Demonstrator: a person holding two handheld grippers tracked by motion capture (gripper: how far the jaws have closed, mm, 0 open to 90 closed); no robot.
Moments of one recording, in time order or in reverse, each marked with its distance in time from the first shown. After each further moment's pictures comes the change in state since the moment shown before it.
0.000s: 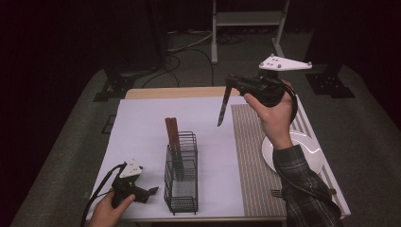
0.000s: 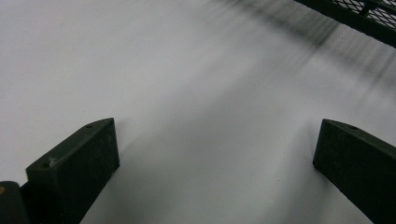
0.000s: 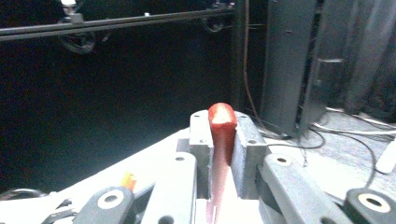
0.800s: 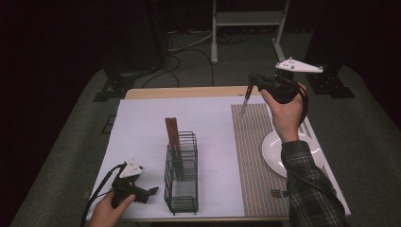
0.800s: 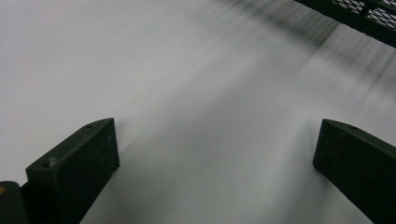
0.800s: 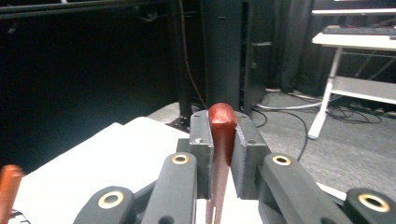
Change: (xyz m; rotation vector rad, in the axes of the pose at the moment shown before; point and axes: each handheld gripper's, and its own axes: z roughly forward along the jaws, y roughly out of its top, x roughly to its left) left arm 0.000 0.000 0.000 -0.003 0.001 0.000; right arm -0.061 -0.032 -0.005 0.021 -0.237 0.064
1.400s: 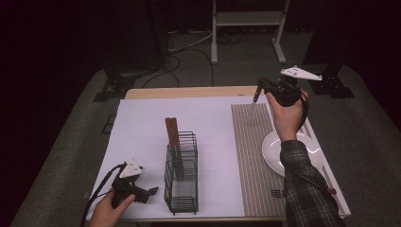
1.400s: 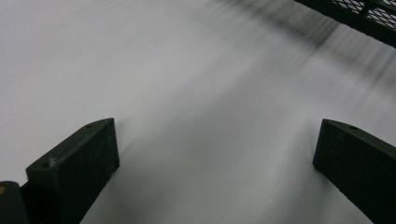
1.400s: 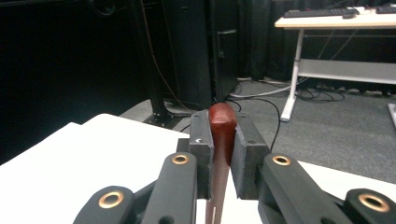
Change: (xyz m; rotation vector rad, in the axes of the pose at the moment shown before) left arm 0.000 0.000 0.000 -0.001 0.000 0.002; right arm -0.039 -0.036 0.016 0.013 -0.126 0.068
